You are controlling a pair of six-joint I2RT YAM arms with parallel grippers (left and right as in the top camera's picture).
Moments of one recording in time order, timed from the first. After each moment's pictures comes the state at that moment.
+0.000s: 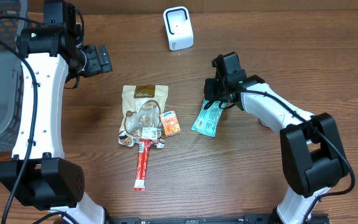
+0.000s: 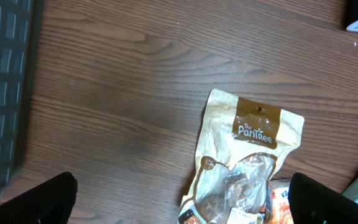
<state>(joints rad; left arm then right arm) 0.04 1.82 1.87 -1.28 0.00 -0.25 0.37 1.92 1.24 -0.38 -0.09 0.38</state>
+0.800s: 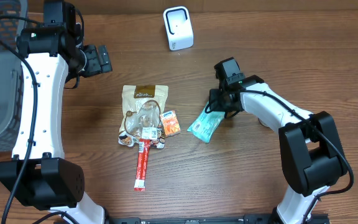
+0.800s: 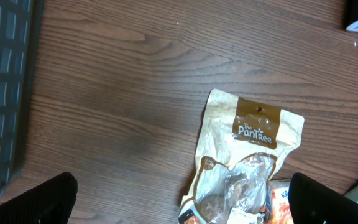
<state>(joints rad) 0.04 1.82 1.87 -1.28 0.00 -0.25 0.37 1.93 1.24 -0.59 -0.05 0.38</state>
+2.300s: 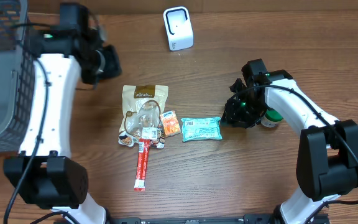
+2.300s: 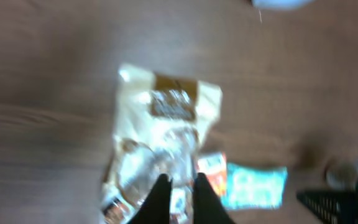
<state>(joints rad) -0.03 1.82 1.81 -1.24 0.27 -0.32 0.20 1.85 1.24 -0.97 -0.39 0.21</state>
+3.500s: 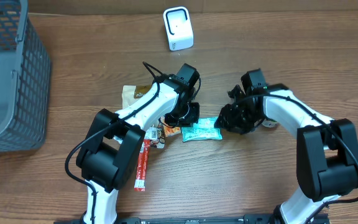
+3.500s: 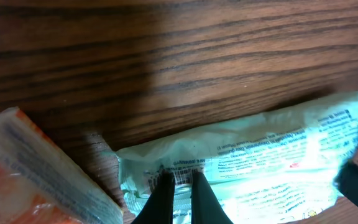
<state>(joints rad) -0.56 2.08 1.45 -0.84 0.28 -0.47 0.20 1.85 1.07 -0.72 -0.49 0.29</state>
